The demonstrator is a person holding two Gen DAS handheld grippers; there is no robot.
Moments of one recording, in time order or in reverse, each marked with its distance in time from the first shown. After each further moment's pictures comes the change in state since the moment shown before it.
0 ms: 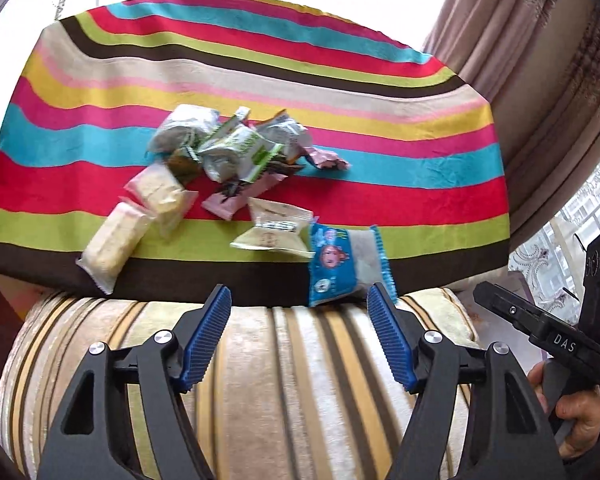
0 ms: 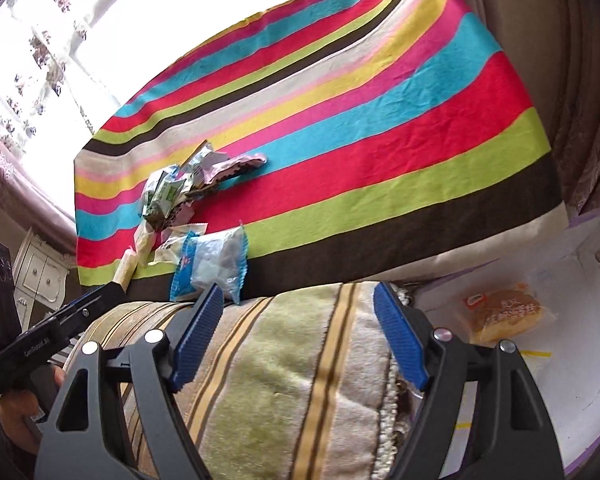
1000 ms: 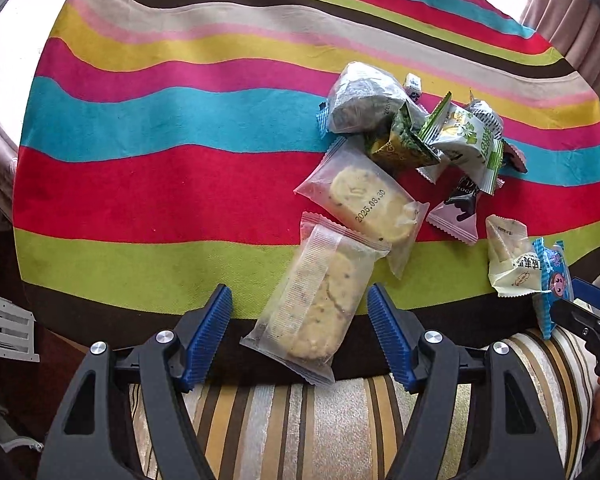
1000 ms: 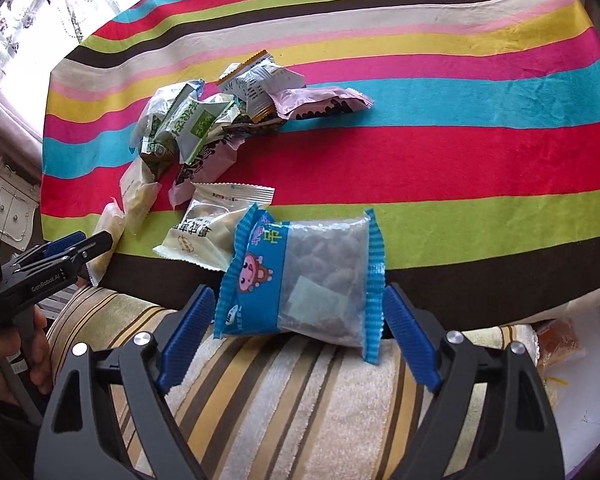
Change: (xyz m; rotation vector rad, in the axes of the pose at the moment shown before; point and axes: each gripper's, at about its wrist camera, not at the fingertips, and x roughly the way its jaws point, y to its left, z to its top) left arm 0.065 0.138 0.047 0.025 0.173 0.210; right arm 0.111 0.096 0.020 -0.146 0.224 -0.140
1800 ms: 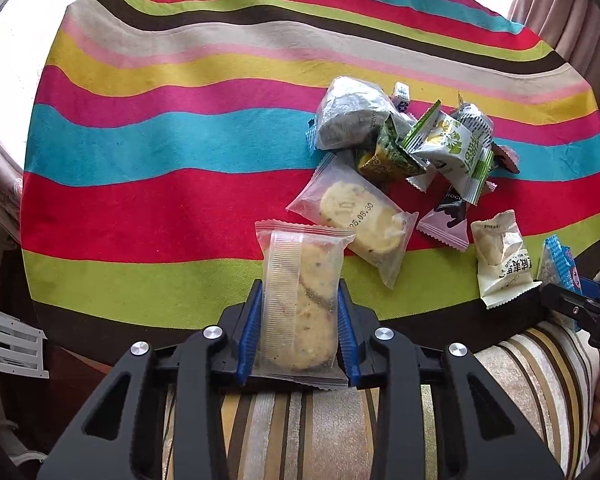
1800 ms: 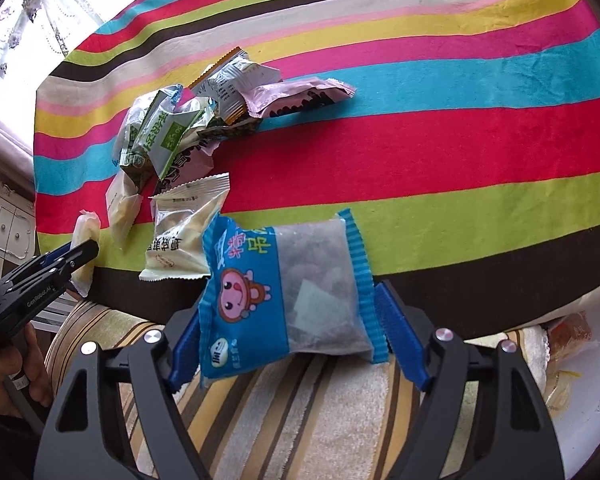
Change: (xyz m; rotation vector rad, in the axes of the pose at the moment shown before) left arm -0.017 -0.008 -0.001 0.039 -0.055 0.027; right arm 0.008 -0.020 0.000 0.072 -0.007 0.038
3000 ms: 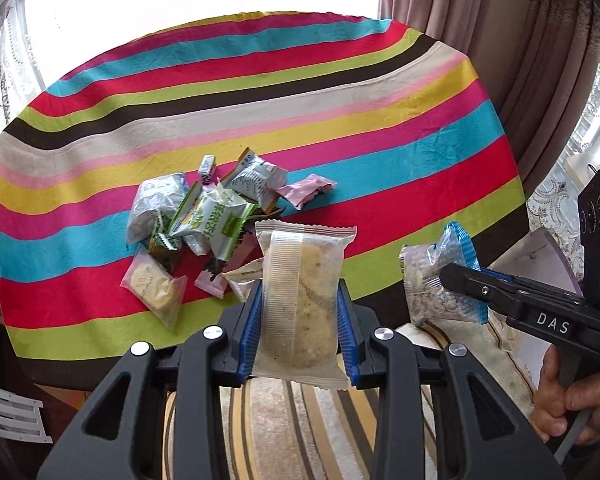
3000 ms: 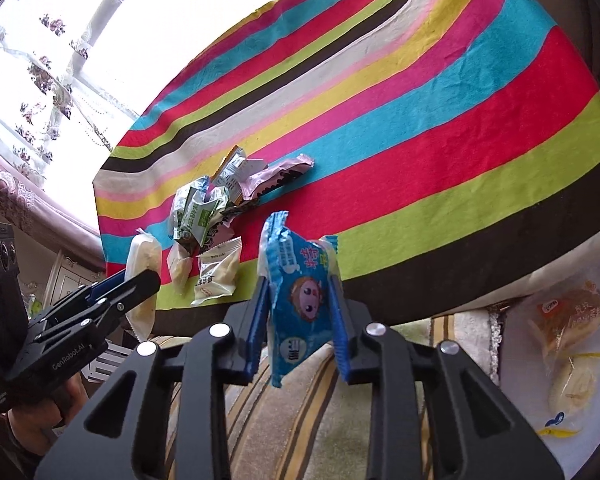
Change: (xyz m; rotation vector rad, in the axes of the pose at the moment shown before) left arm -0.072 -0.169 0.006 0.236 -0.108 -0.149; right arm -0.078 -0.081 -0.018 0.192 -0.220 0.258
